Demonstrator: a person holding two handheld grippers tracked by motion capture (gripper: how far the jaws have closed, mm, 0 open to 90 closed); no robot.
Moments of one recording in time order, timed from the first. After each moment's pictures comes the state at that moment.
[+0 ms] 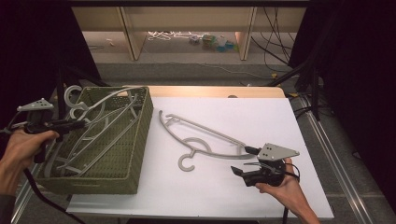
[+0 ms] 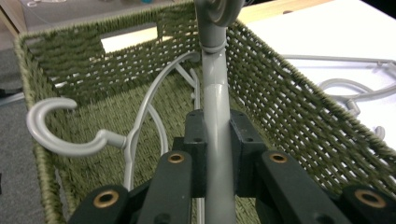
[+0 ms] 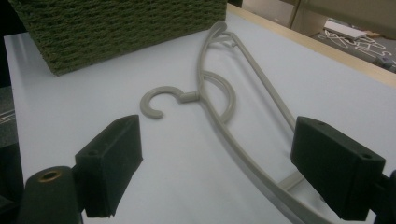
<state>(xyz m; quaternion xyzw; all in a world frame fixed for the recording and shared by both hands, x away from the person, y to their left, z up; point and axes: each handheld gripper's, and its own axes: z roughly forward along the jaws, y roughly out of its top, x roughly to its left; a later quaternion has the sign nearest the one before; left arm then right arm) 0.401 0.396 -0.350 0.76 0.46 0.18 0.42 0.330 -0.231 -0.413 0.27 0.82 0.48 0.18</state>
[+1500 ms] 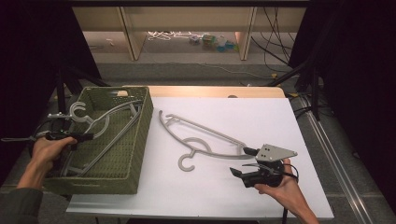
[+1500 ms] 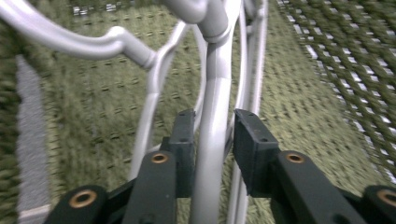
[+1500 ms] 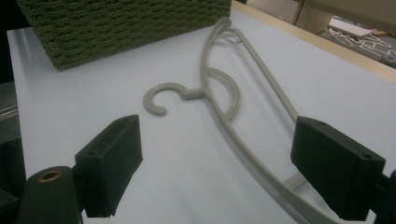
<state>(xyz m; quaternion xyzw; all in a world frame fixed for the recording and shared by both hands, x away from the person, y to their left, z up) 0.427 0.398 -0.419 0.75 0.56 0.15 0.31 0.330 -0.229 -0.416 0.26 0.82 0.47 0.17</state>
